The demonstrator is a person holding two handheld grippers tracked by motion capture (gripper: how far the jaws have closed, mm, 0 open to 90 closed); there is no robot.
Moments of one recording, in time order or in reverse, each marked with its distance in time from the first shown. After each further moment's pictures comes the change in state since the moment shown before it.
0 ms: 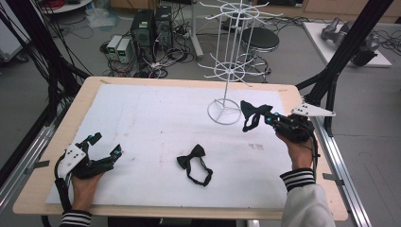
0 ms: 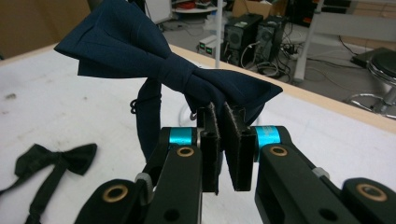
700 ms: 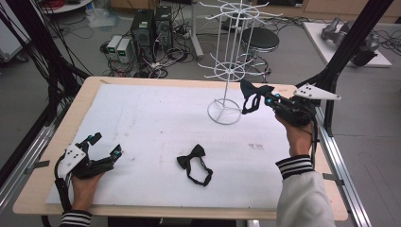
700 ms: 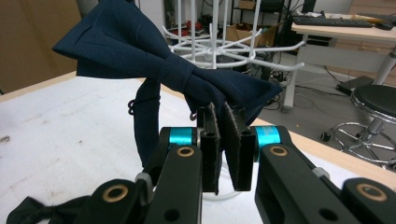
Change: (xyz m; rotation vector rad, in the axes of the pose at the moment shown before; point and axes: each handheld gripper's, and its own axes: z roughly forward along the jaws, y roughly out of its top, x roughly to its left) left arm 0.000 0.000 0.000 -0.001 -0.001 0.000; right arm 0.002 0.050 0.004 -0.092 -0.041 -0.012
